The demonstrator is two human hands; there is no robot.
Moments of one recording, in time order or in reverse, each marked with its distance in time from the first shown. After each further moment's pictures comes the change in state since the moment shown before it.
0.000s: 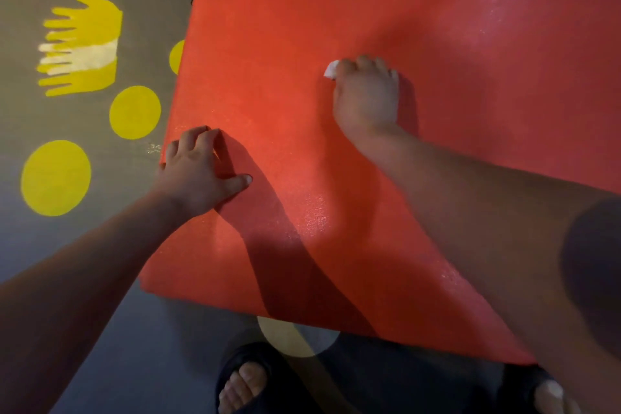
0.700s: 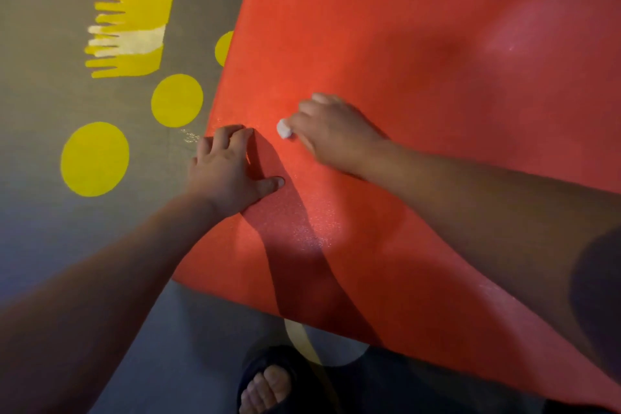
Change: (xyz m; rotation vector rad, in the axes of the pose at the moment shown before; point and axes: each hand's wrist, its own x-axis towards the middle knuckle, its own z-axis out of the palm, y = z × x) left_hand -0.003 -0.023 0.004 0.009 0.045 0.028; right_hand -0.020 -0.075 0.024 0.258 -0.235 -0.838
